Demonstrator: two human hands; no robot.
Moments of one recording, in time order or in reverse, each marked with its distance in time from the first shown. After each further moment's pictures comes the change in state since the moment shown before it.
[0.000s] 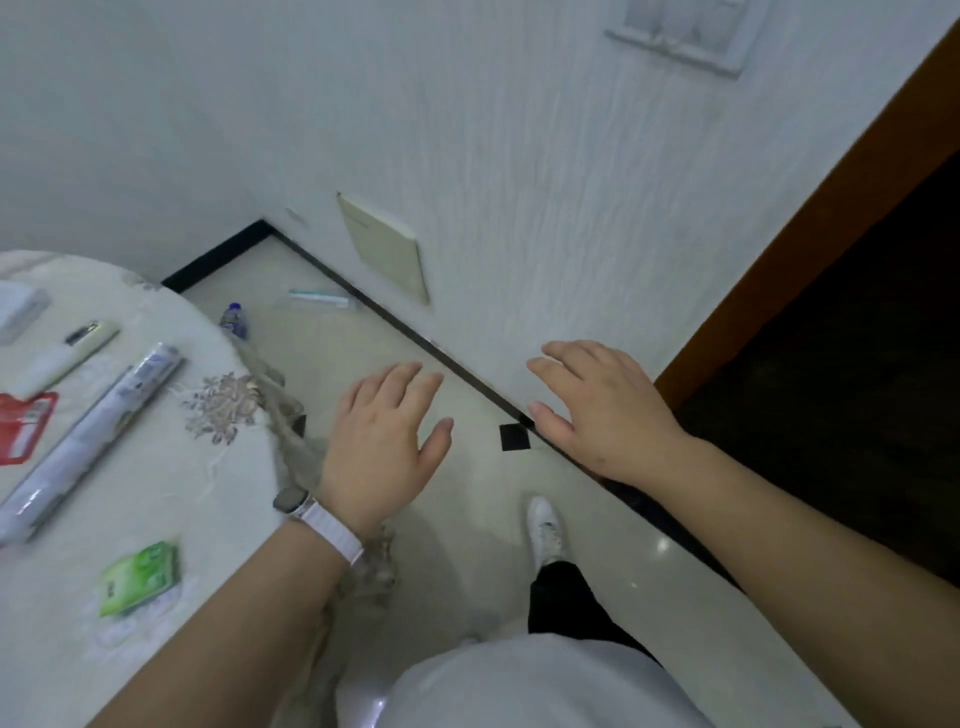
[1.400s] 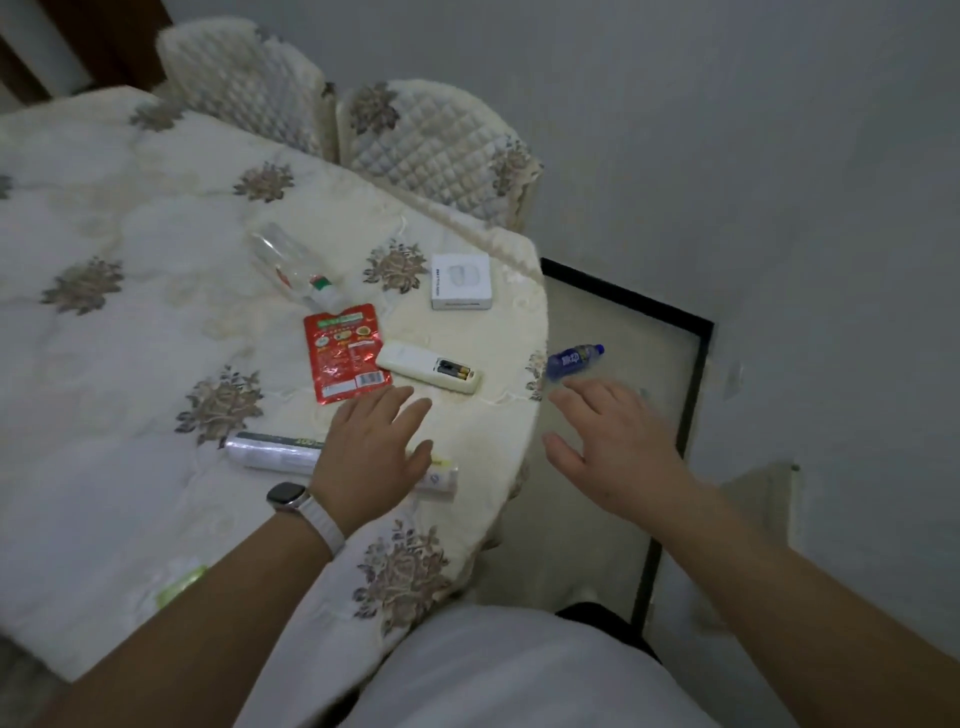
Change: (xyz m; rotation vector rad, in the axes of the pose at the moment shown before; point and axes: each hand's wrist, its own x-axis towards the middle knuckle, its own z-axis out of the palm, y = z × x) left_hand 0.063 -0.371 -0.024 0.284 -0.003 -1.258; right_hand 0.583 -0.274 0.139 0.129 -0.212 -1.157
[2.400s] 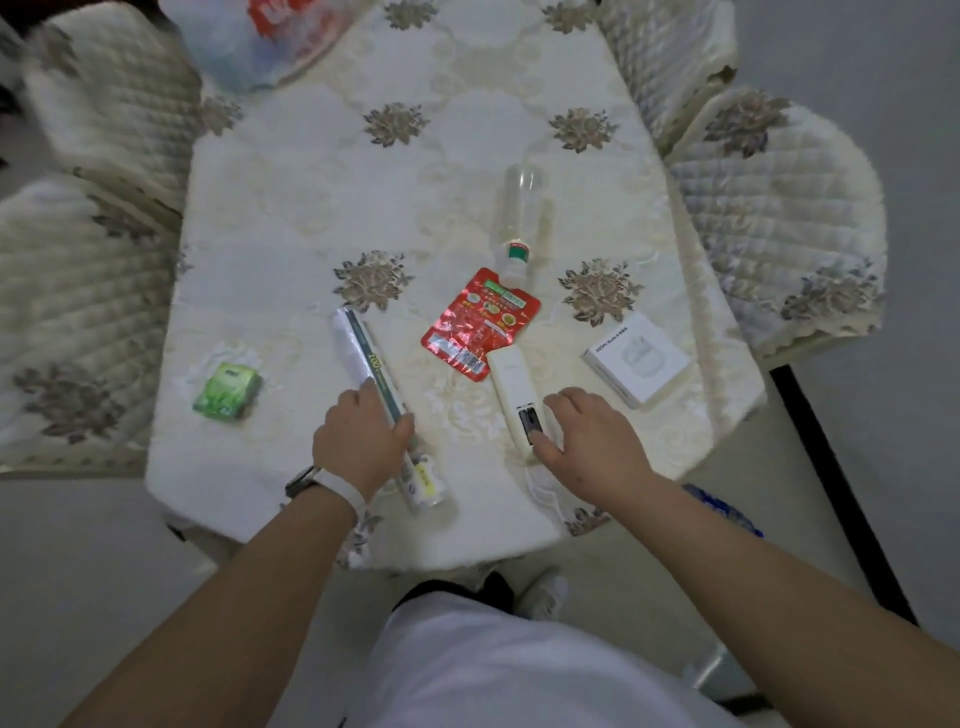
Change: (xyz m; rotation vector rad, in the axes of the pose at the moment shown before) left_hand 0.024 0.031 0.067 -0.198 0.021 -1.510; right_hand 0.237 0.029 0.101 0.095 -0.444 -0.803
